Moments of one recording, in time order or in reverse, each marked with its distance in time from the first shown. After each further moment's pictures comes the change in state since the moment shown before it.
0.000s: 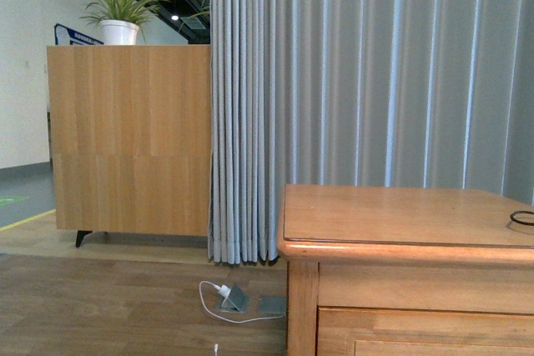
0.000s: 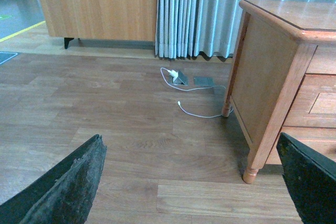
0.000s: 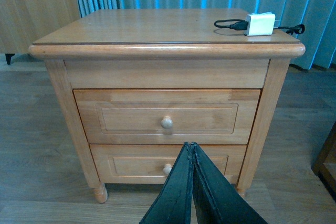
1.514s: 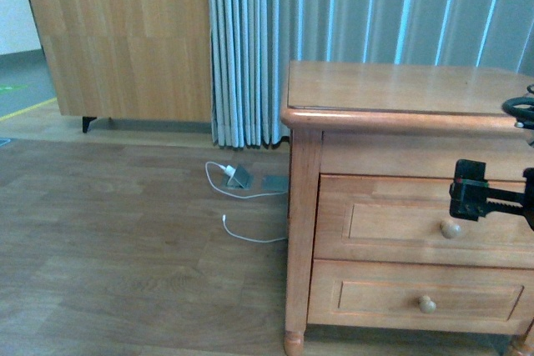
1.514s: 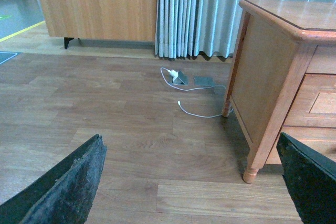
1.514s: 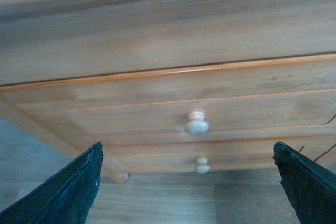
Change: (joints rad) left arm 0.000 0.000 0.000 0.000 0.000 0.000; right arm 0.011 1.320 0.714 0.214 -0.105 0.156
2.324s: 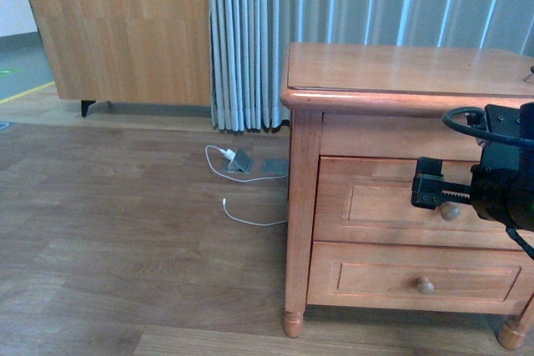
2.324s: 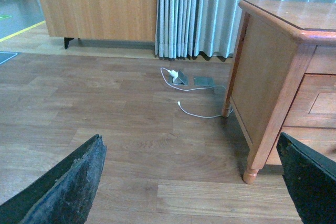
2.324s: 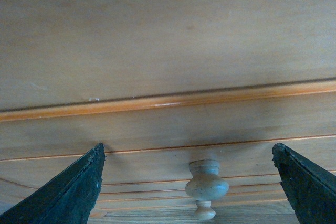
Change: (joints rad) left arm 0.000 0.000 0.000 0.000 0.000 0.000; right arm 0.040 0.469 0.354 0.126 0.151 0.002
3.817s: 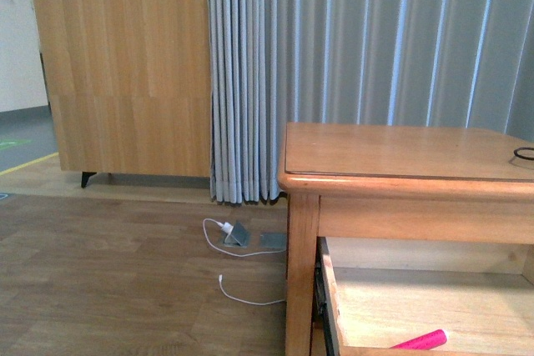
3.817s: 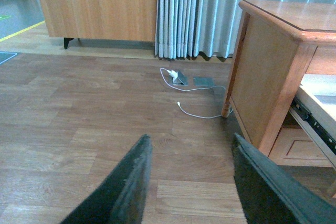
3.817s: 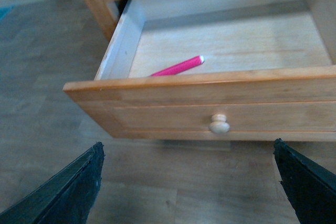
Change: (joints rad) left arm 0.000 0.000 0.000 0.000 0.000 -0.002; right arm -0.116 -1.603 -0.895 -0.732 -0.304 -0.027
